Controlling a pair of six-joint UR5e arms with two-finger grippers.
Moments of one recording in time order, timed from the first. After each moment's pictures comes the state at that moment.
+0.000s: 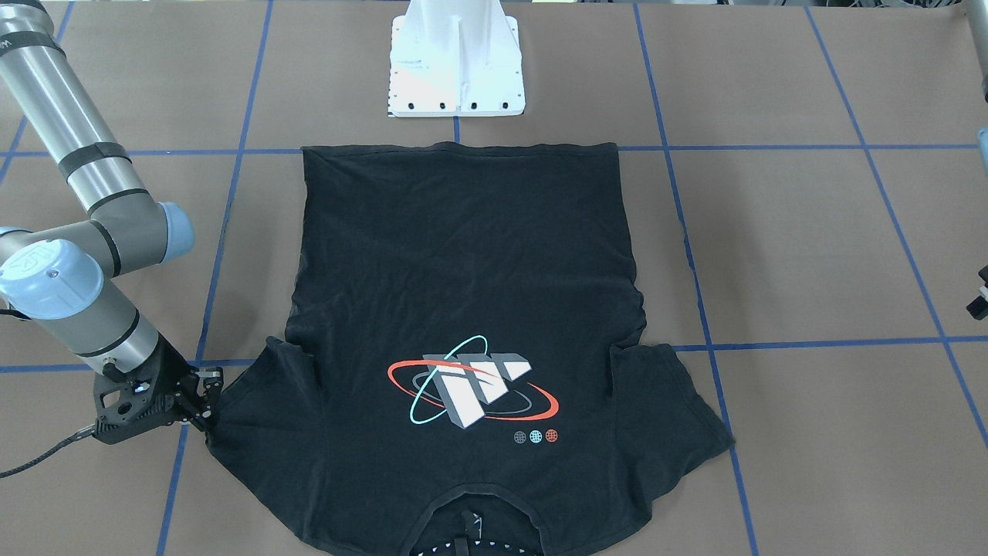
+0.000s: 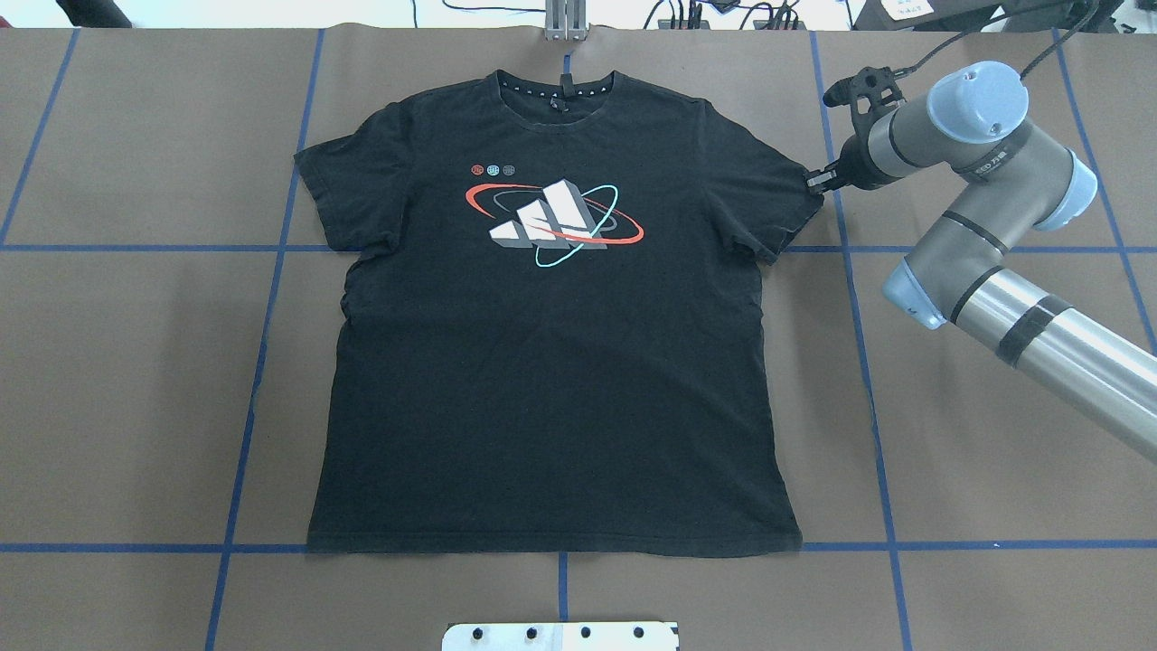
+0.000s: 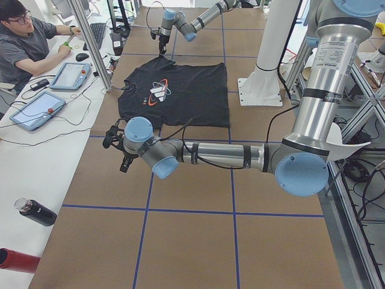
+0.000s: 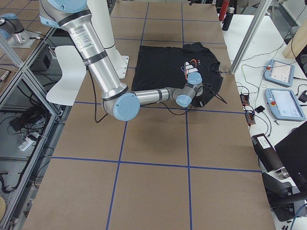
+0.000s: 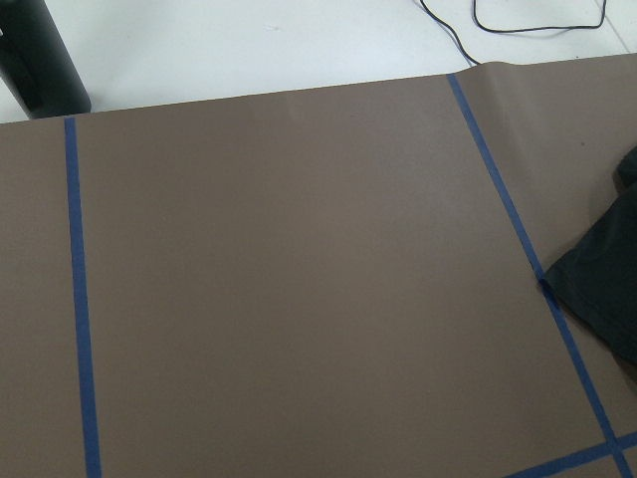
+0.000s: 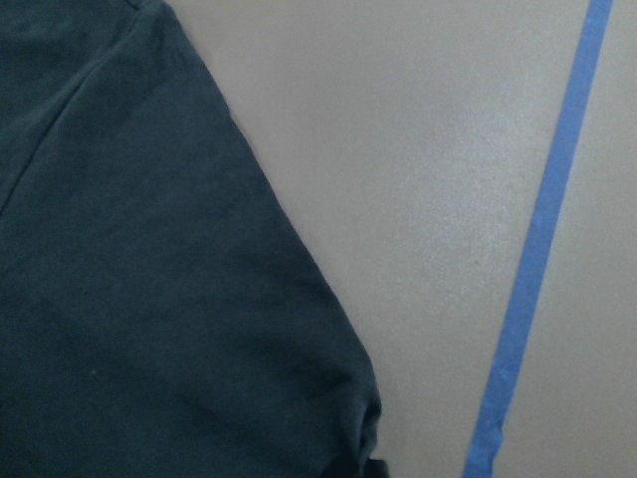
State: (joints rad) left arm -1.42 -1.78 -1.37 -2.37 -2.39 -0.46; right arm 0.92 -1.05 1.13 -0.76 2.00 0.65
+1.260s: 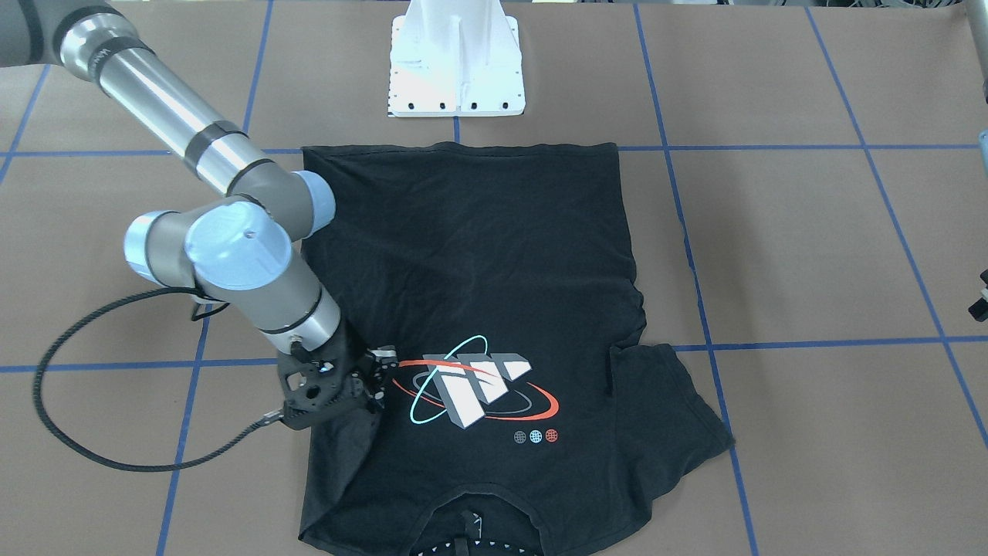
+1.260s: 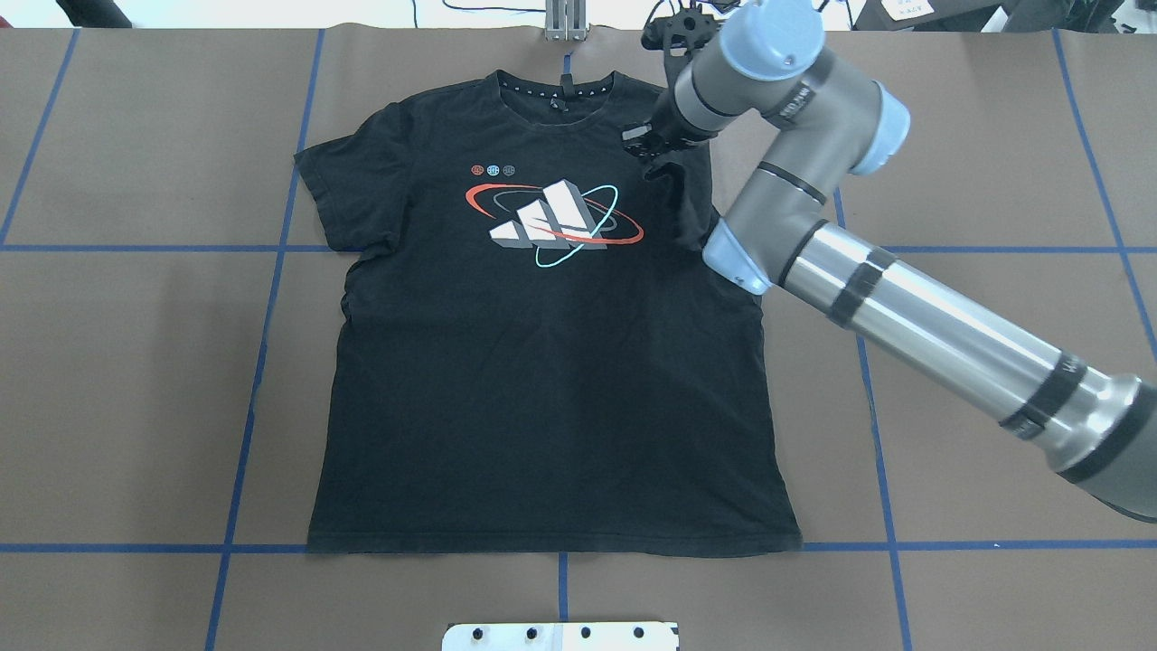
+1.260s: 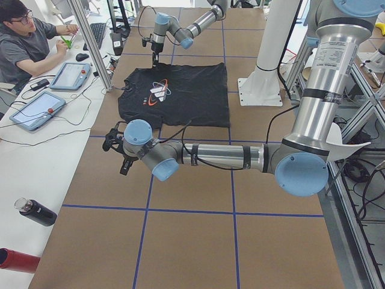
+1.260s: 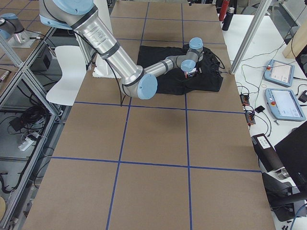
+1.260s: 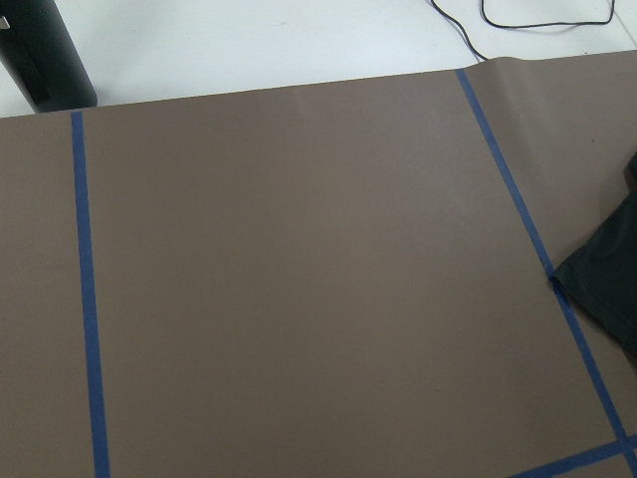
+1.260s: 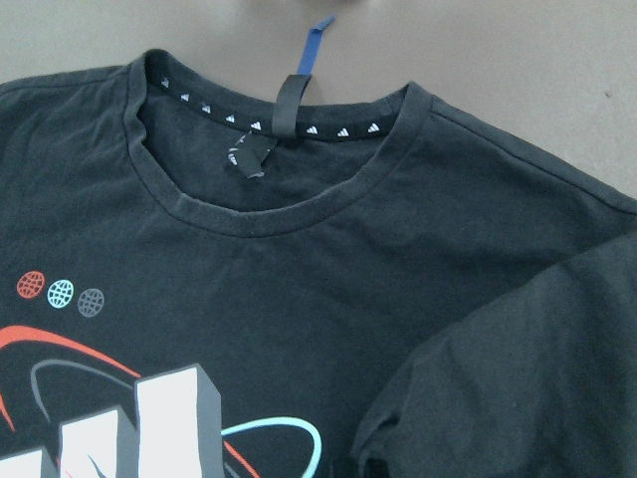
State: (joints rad) left arm -1.42 -1.78 -1.35 -2.37 -2.39 -0.46; right arm 0.81 -0.70 1.08 -0.96 1.96 0.87
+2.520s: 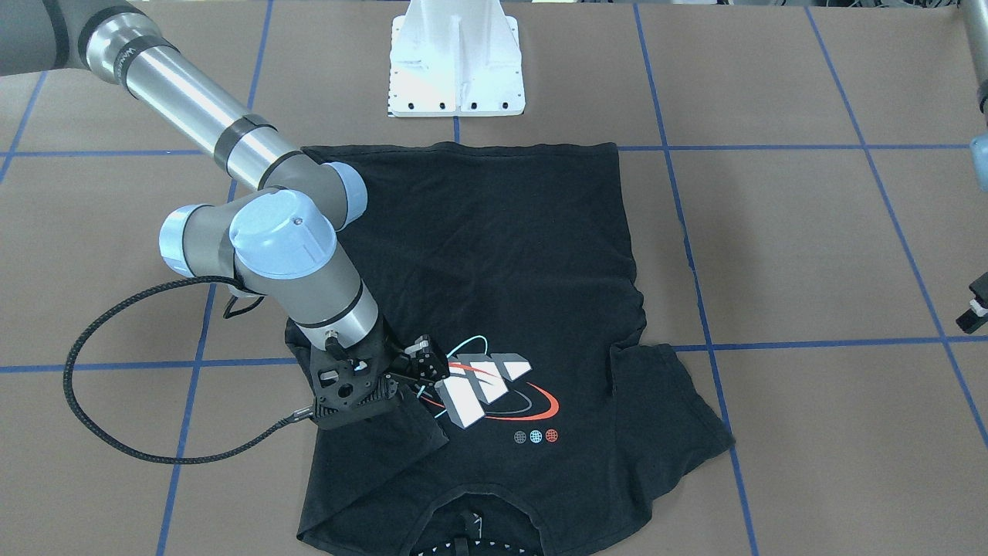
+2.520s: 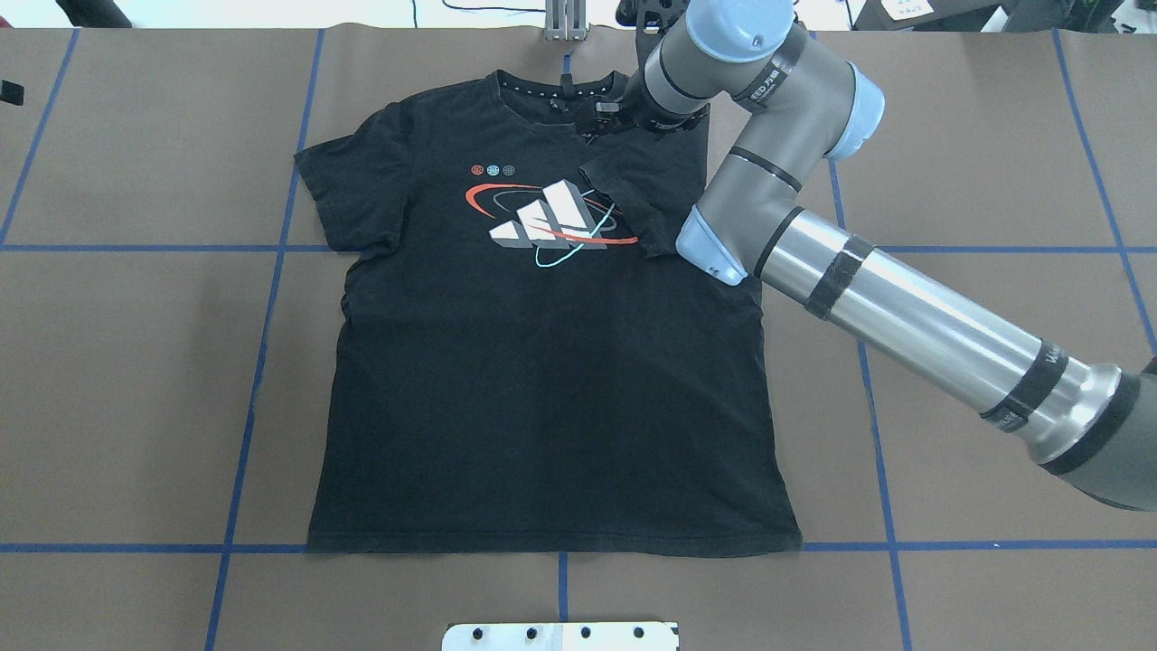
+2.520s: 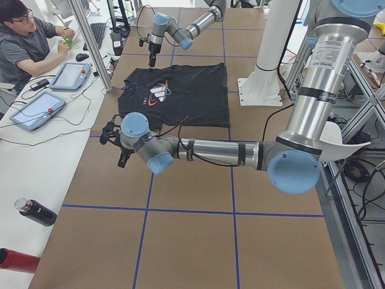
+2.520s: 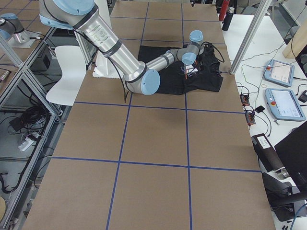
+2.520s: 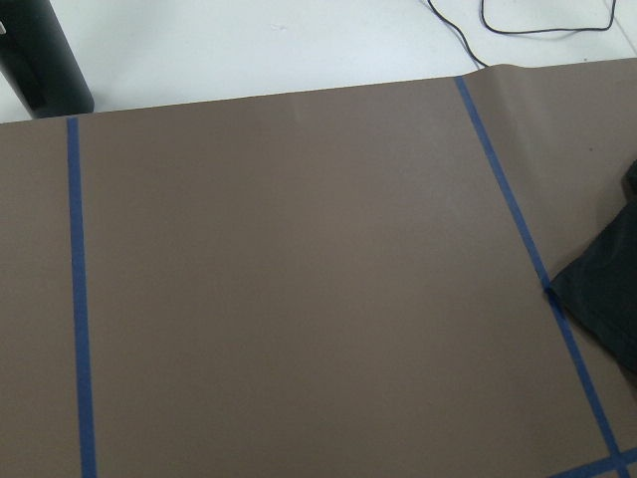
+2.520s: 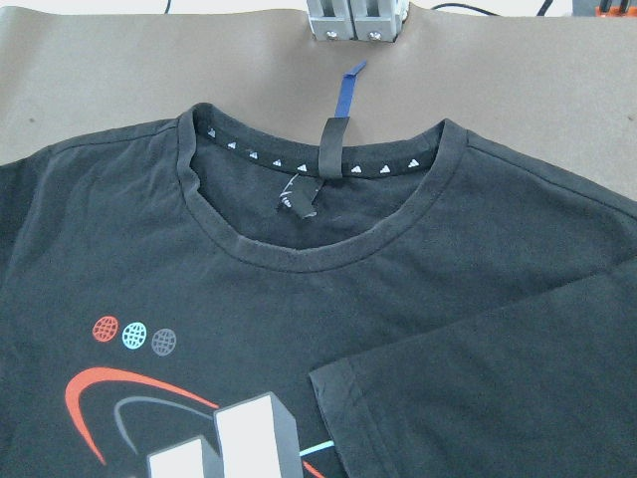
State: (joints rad) left arm -1.37 -1.84 -1.35 -2.43 -2.38 -0.63; right arm 0.81 -0.70 1.18 -1.03 1.99 0.96
